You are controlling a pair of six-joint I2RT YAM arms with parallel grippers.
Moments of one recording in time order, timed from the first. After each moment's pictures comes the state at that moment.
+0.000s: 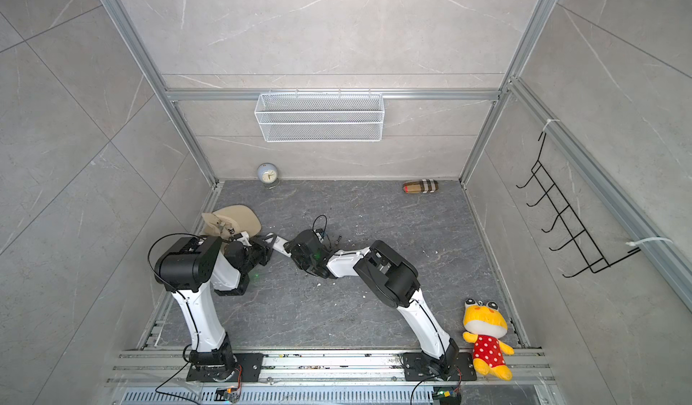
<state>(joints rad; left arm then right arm) -0.03 2.02 0.48 1.24 0.46 -1.32 0.89 2.27 1.39 0.35 -0.07 1.52</state>
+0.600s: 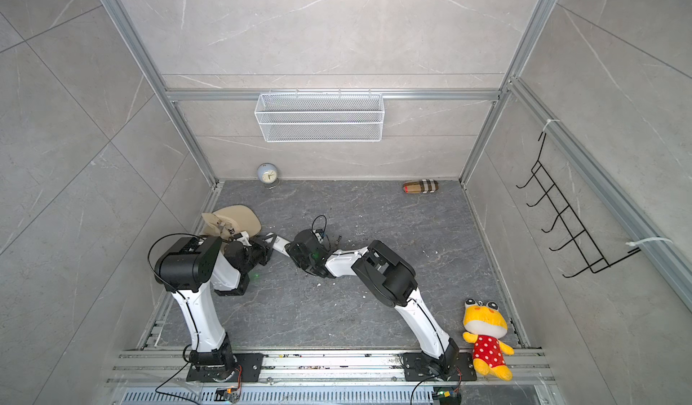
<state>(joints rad) -0.03 2.02 0.48 1.25 0.46 -1.32 0.89 2.29 1.42 0.33 -0.05 1.53</state>
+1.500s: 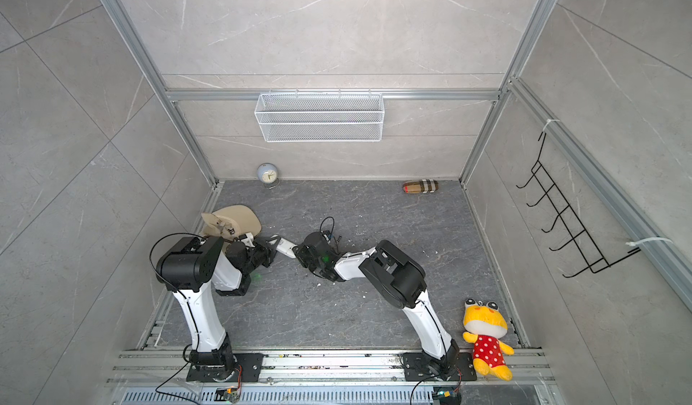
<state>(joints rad) -0.04 2.02 0.48 1.24 0.51 -1.36 0.86 2.20 1.25 0.43 -0.08 1.49</state>
